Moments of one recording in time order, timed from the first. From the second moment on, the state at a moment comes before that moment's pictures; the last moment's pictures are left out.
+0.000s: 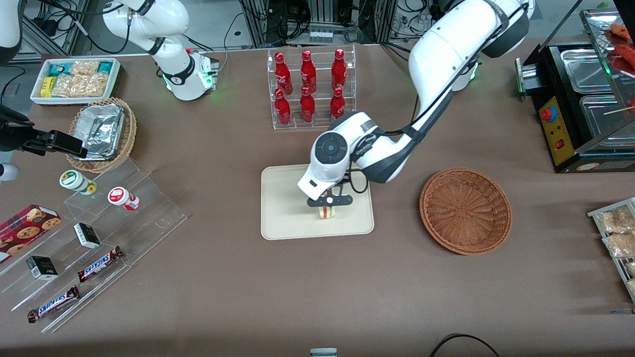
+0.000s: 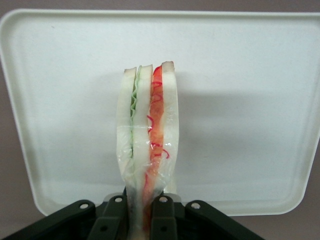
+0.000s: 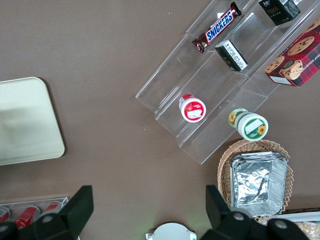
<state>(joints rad) -0.41 0.78 -0.49 -1.40 0.23 2.04 -0.95</state>
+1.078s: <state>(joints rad) -0.51 0.91 -0.43 -1.25 0.27 2.00 -1.03</state>
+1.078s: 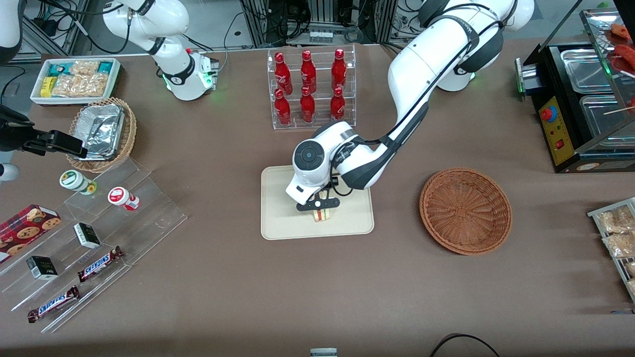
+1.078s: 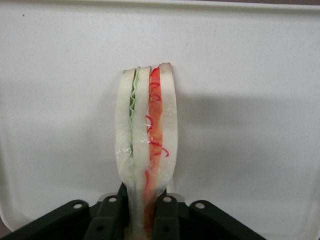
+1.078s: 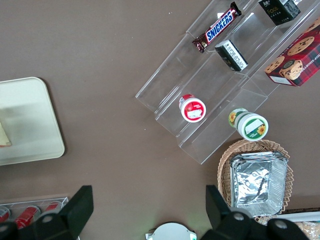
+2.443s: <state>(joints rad) -0.46 0.69 -0.41 -1.19 0.27 1.75 -0.91</state>
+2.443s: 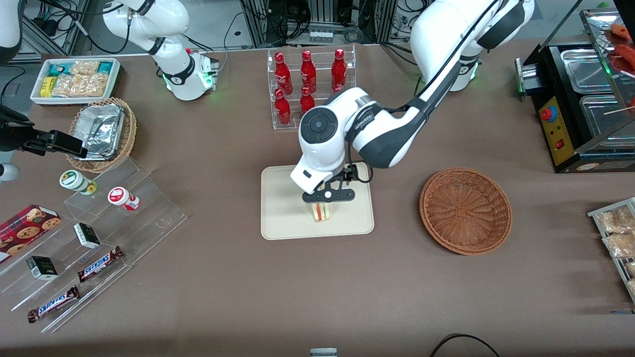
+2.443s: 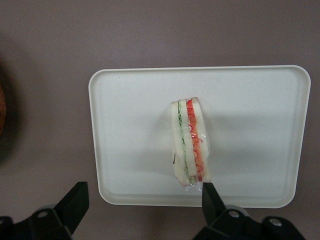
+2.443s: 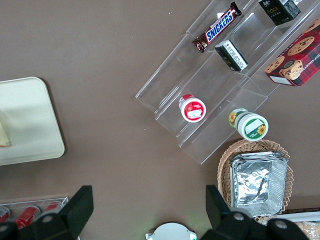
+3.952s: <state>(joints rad) 0.05 0.18 -0.38 -1.72 0.08 1.76 -0.29</state>
